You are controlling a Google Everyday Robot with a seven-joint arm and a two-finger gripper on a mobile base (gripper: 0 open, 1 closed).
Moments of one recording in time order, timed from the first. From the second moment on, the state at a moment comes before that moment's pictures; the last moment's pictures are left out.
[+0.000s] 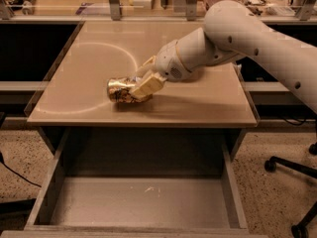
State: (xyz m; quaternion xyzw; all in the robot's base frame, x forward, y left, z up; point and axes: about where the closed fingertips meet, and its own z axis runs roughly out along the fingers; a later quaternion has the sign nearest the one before) arm 0.600 0.043 0.866 -0.62 0.64 0.25 0.38
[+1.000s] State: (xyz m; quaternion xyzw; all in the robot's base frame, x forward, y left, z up) arm 0.600 0.043 0.866 -0.62 0.64 0.25 0.38
